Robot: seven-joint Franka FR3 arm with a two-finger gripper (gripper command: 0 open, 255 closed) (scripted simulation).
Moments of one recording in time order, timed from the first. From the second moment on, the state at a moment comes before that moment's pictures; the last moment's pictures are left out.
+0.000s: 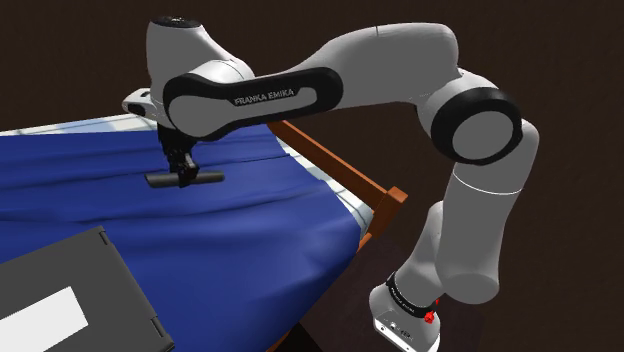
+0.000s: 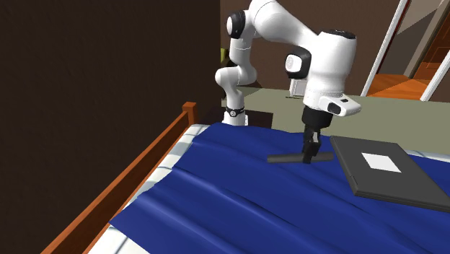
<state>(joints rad) 0.53 0.33 0.07 -1.68 -0.07 2.08 -0.92</state>
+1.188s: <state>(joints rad) 0.57 0.41 0.08 -1.76 -0.10 2.24 -0.84</state>
